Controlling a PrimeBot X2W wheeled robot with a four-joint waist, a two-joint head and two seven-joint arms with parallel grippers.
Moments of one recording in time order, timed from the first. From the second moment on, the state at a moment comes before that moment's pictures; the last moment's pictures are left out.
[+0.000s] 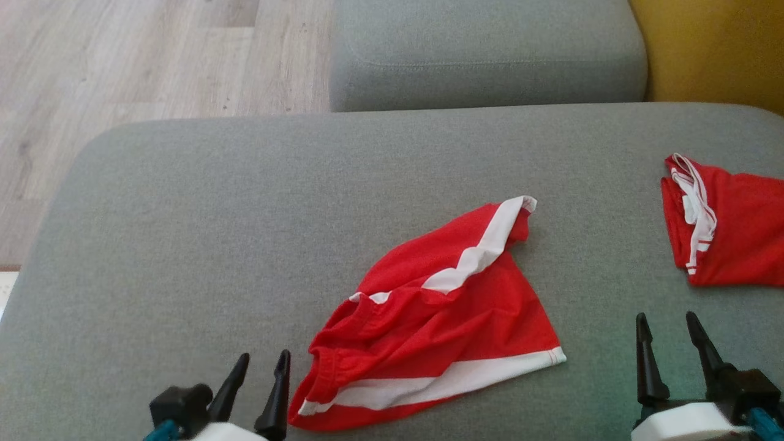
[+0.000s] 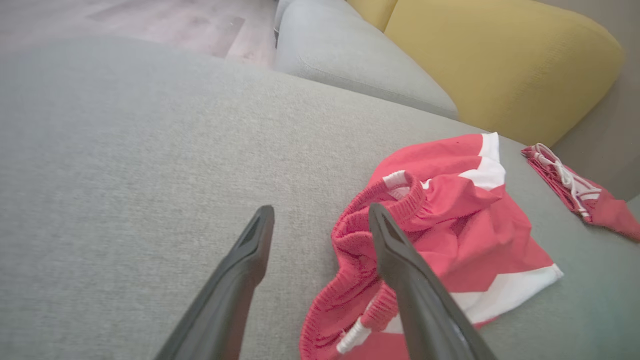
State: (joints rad) left arm 0.14 0.22 -0.44 0.16 -0.57 0.09 -0.20; right arm 0.14 -0.04 -0.11 0.25 0.01 0.12 -0.25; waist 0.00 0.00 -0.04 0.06
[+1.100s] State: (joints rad) left arm 0.22 0.09 -0.19 0.13 -0.16 0.03 -0.25; right arm 0.18 -0.04 -0.06 0.29 0.03 0.12 -0.25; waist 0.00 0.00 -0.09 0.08
